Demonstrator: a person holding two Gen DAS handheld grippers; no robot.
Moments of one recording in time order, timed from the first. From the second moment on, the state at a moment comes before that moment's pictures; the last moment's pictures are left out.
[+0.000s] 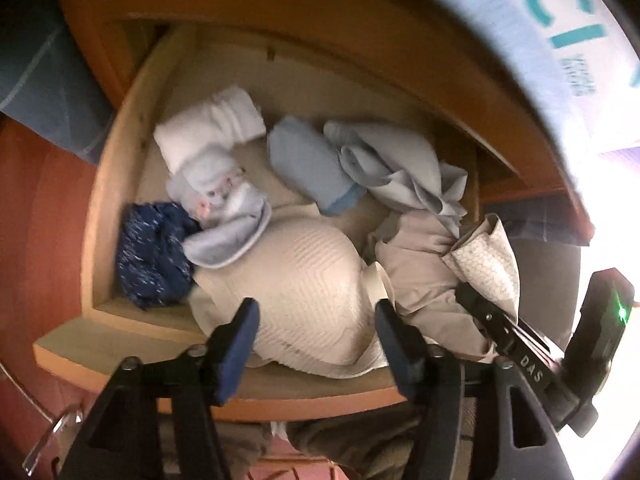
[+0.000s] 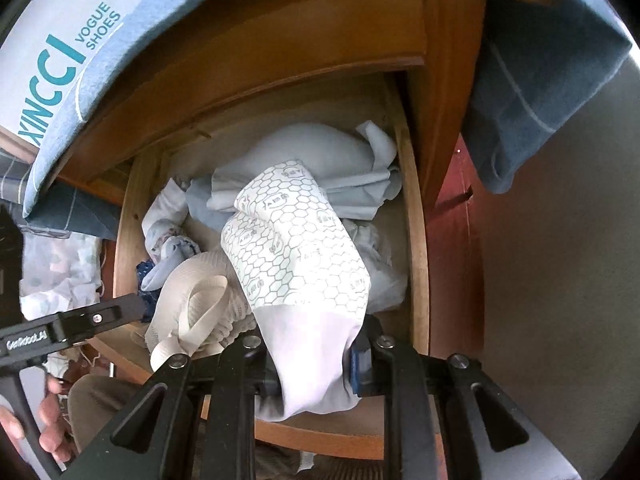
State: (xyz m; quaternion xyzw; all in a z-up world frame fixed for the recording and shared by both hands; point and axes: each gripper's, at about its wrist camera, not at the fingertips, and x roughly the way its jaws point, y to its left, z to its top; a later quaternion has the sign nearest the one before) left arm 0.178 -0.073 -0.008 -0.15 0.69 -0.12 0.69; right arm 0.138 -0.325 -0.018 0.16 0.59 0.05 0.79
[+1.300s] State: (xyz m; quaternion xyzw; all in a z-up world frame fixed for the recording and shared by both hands) left arm 0.166 -0.116 -0.038 -0.06 0.71 -0.13 0.69; right arm 0.145 -0.303 -0.028 0.15 0.60 0.06 0.78
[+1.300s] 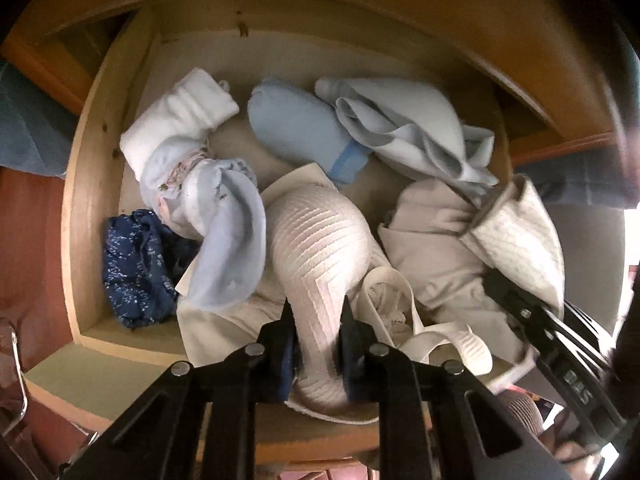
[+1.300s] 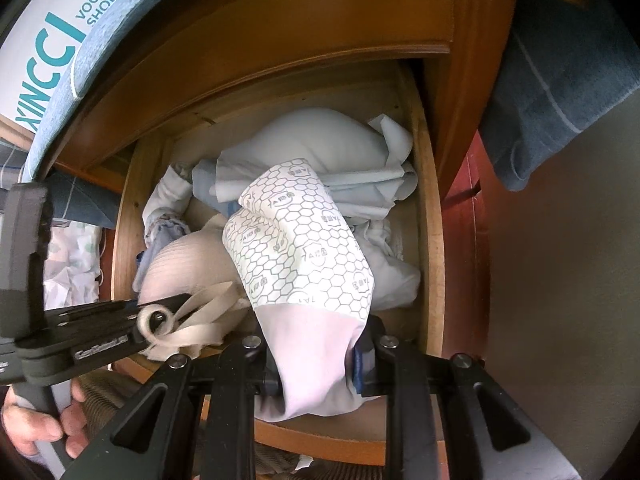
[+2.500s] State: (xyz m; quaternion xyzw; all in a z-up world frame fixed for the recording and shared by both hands) left arm 0.111 -0.060 0.198 -0.03 0.53 -0.27 0.80; right arm 0.145 -0.293 -0.023 0.12 0.60 0.05 0.79
